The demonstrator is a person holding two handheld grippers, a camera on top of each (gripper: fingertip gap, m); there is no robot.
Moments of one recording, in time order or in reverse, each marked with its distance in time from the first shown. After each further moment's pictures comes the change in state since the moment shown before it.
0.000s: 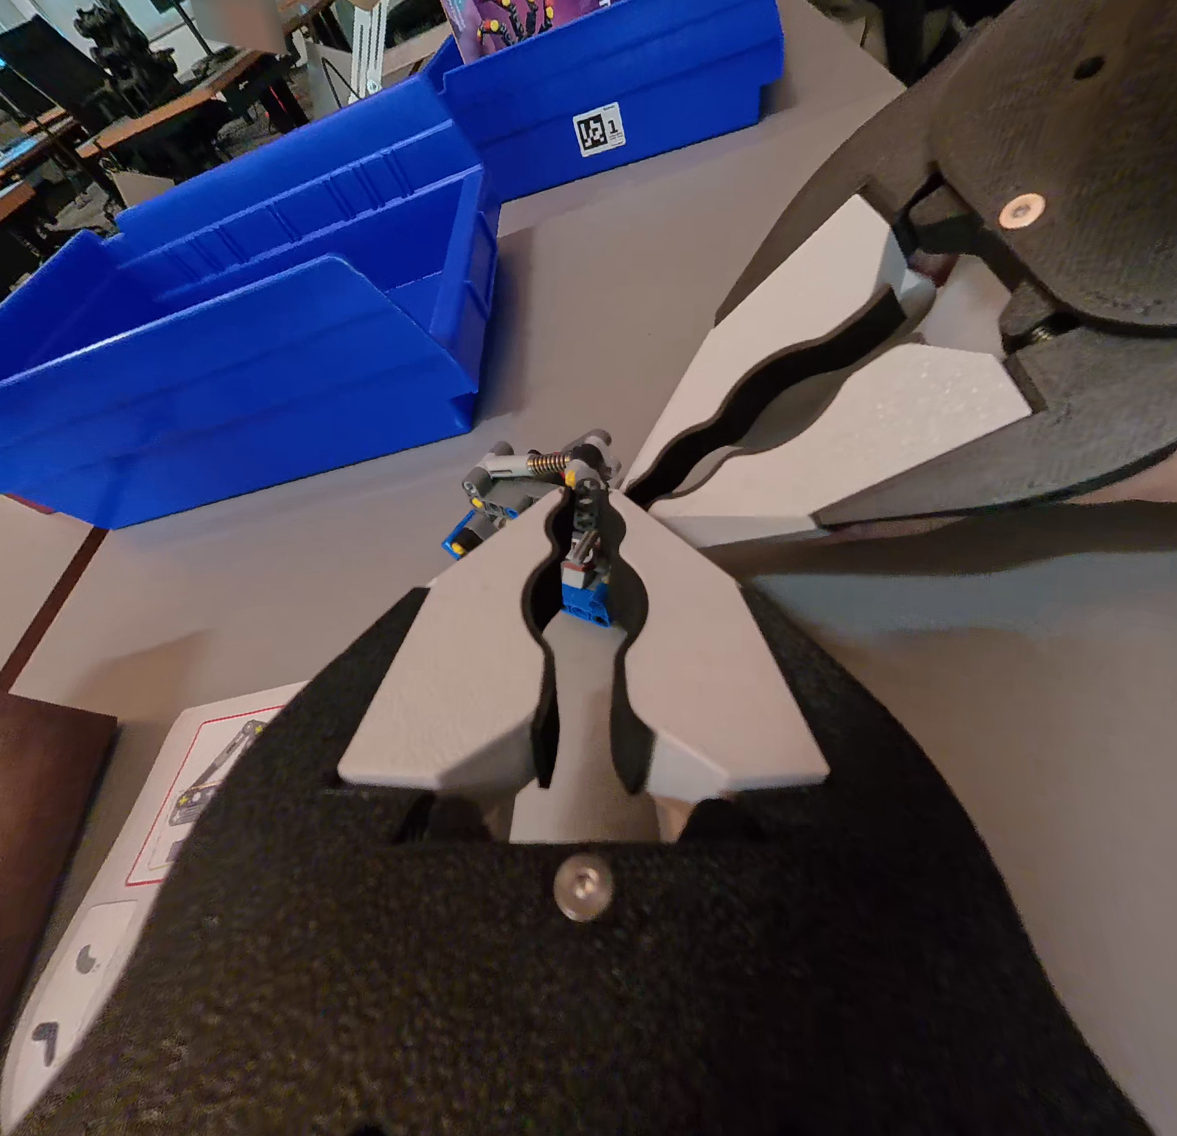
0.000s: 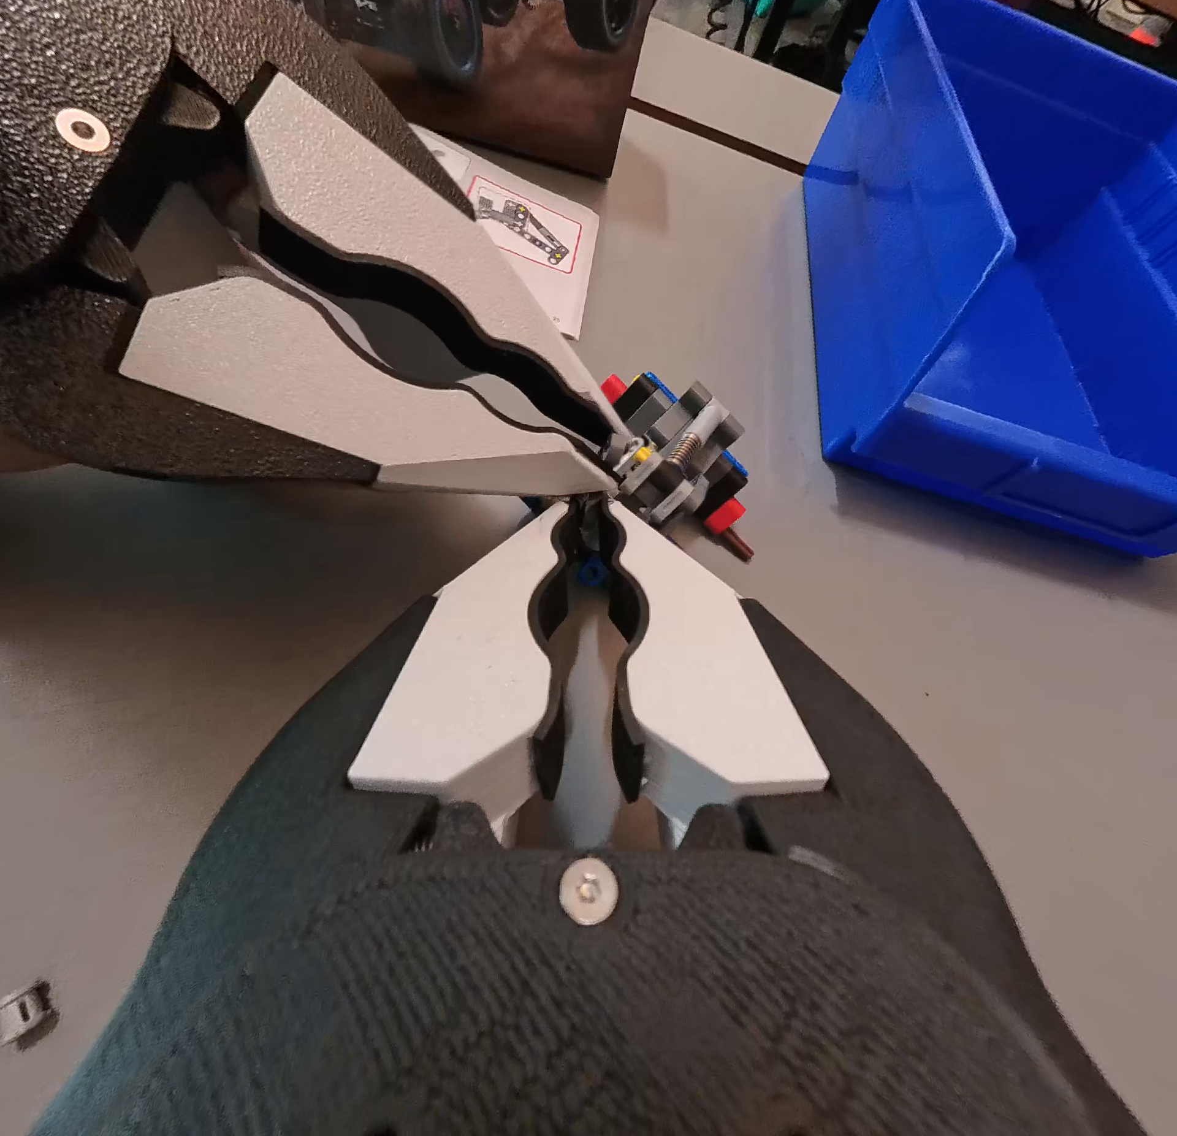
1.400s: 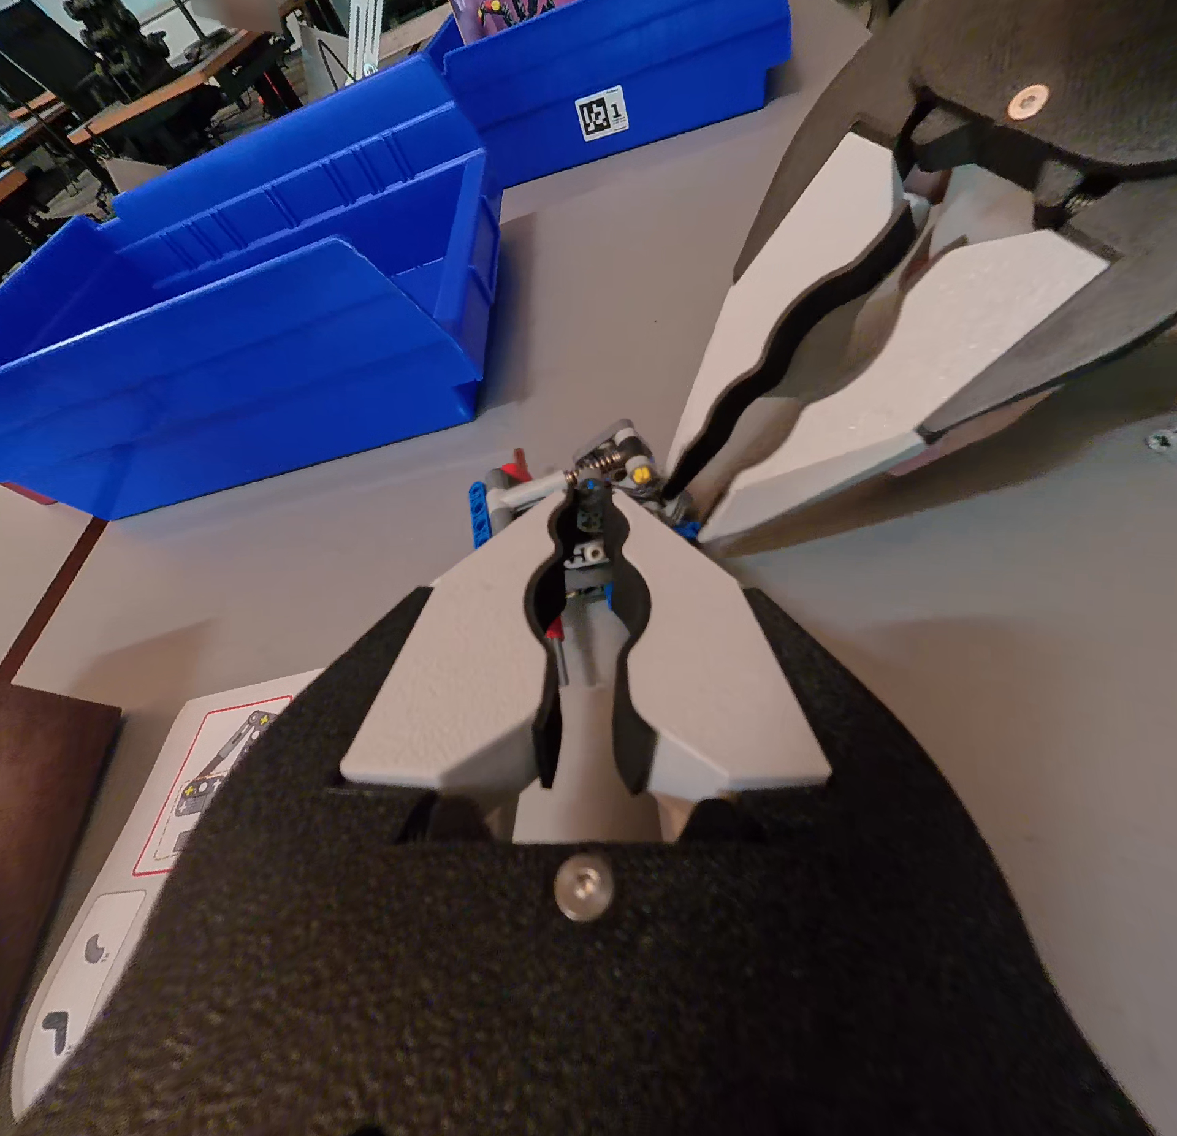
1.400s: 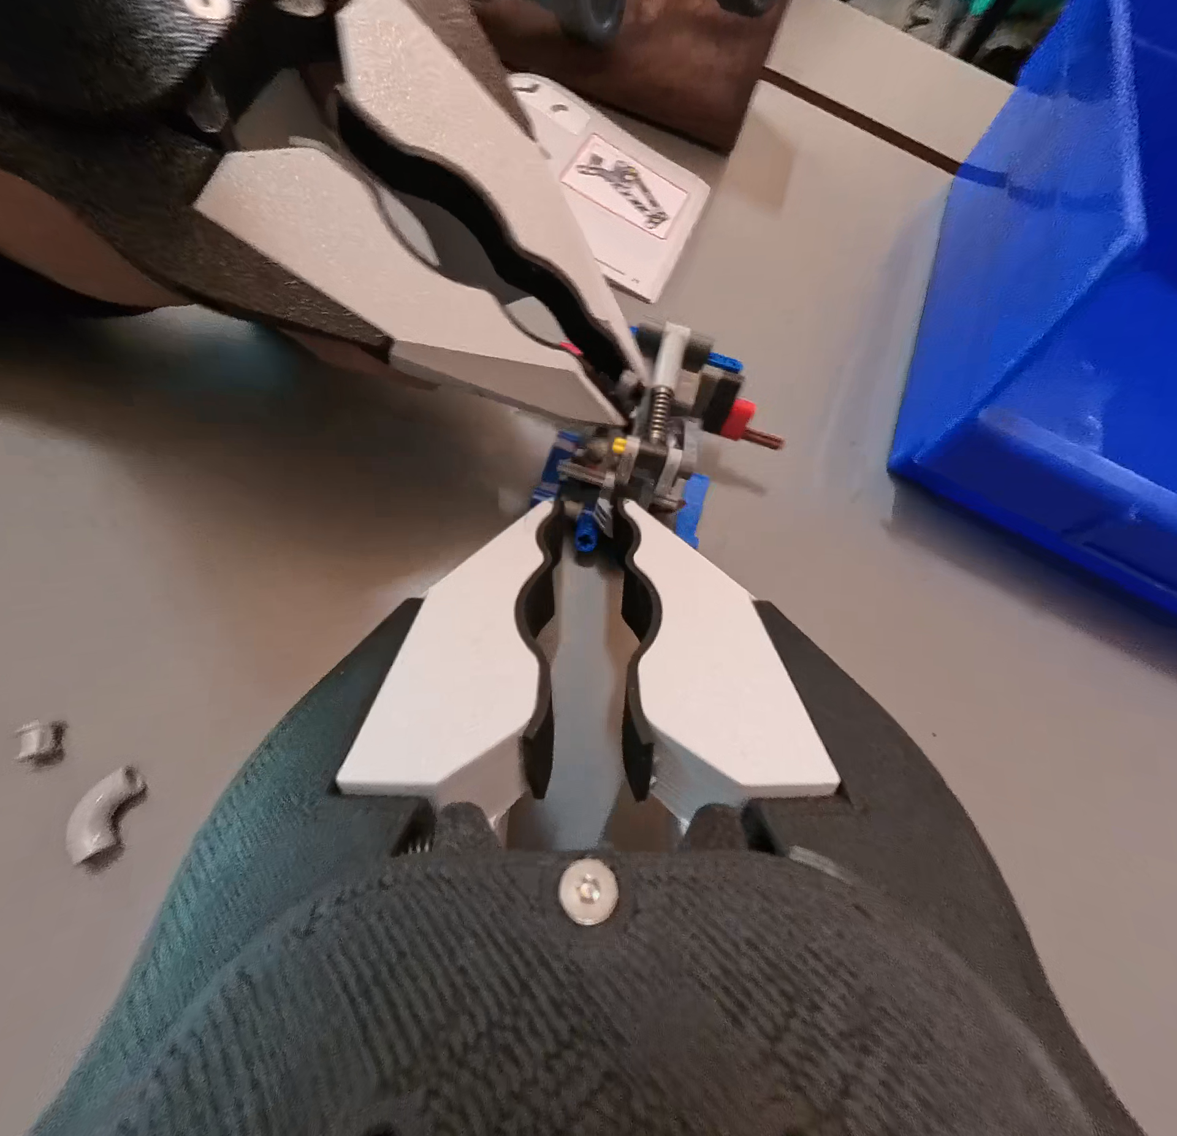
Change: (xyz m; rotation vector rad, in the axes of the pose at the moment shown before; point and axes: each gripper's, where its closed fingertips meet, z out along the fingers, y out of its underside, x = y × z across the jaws) left arm -0.003 0.004 0.000 -0.014 0.002 -0.001; right arm -0.003 0.014 -0.013 -0.011 -0.257 -0.099
